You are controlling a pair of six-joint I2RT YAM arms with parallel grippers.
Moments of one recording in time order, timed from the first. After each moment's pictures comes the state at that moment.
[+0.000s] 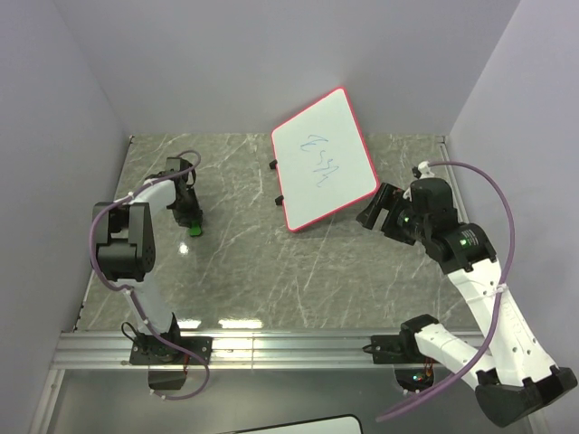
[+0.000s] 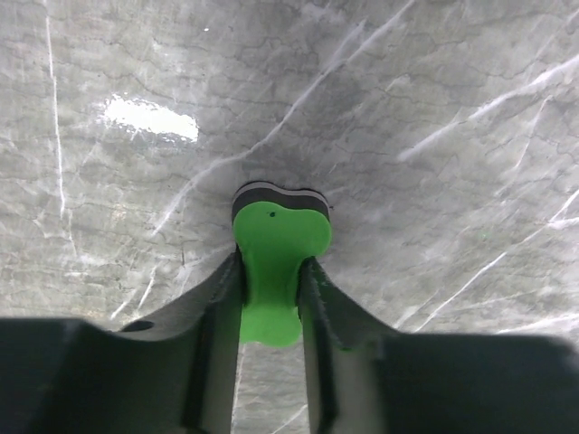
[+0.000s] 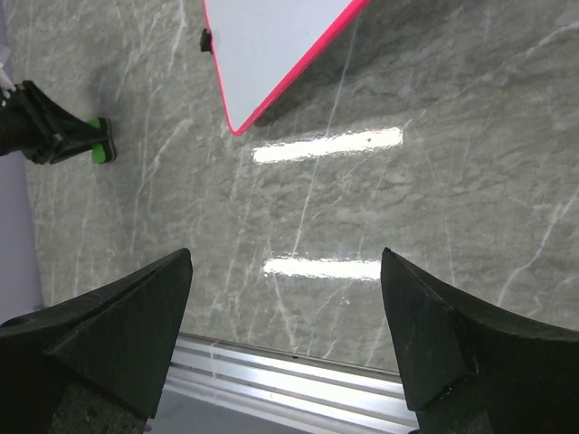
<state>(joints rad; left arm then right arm) -0.02 1.85 1.21 -0.58 -0.03 -0.36 0.34 0.91 1.13 -0.89 -0.03 0.65</state>
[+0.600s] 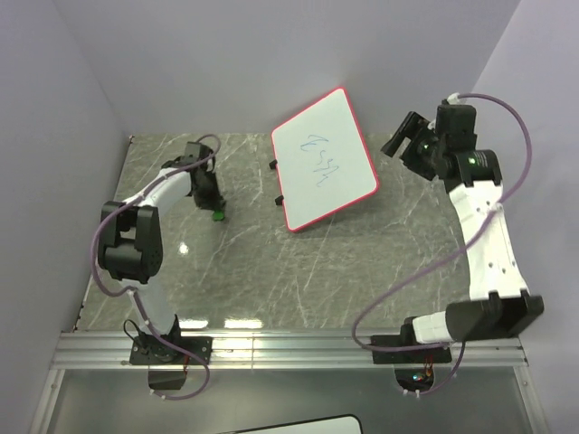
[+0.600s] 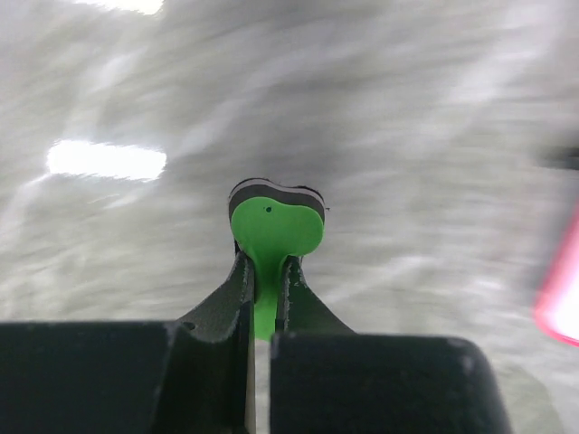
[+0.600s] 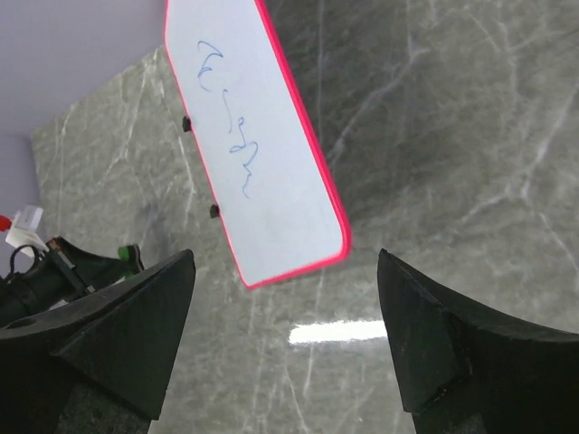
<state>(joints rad) -0.14 1.84 1.33 -0.62 0.07 -0.40 0.06 1.36 1.64 -0.90 -0.06 0.56</state>
